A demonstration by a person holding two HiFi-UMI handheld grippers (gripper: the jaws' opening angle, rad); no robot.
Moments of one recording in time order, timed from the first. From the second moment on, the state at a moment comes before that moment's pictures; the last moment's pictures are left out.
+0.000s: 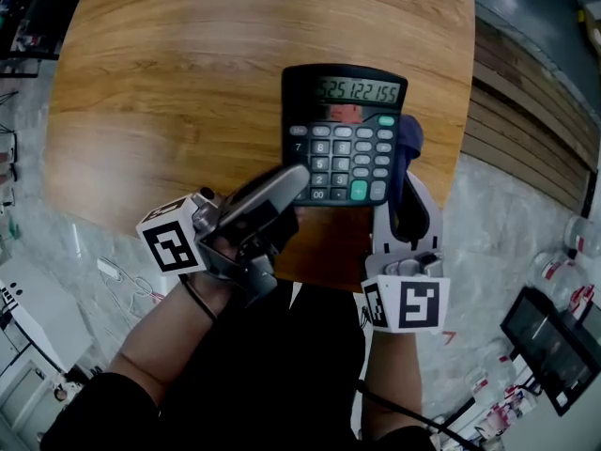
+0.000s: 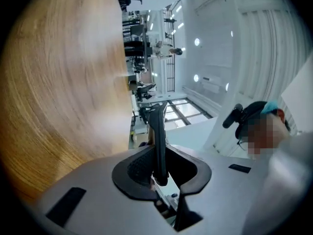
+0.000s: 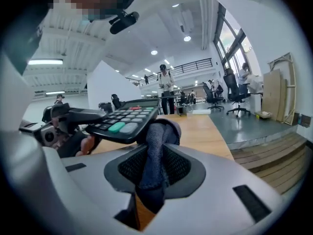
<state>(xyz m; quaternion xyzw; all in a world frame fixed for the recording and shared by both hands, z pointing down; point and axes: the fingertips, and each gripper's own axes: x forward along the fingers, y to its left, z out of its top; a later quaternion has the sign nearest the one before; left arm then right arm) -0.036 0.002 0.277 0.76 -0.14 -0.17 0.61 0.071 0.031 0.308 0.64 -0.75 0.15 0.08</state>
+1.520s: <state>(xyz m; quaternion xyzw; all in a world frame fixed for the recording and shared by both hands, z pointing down) -0.035 0.003 0.281 0.73 -0.14 -0.20 0.64 0.068 0.094 0.299 0.59 -0.80 0.09 0.08</state>
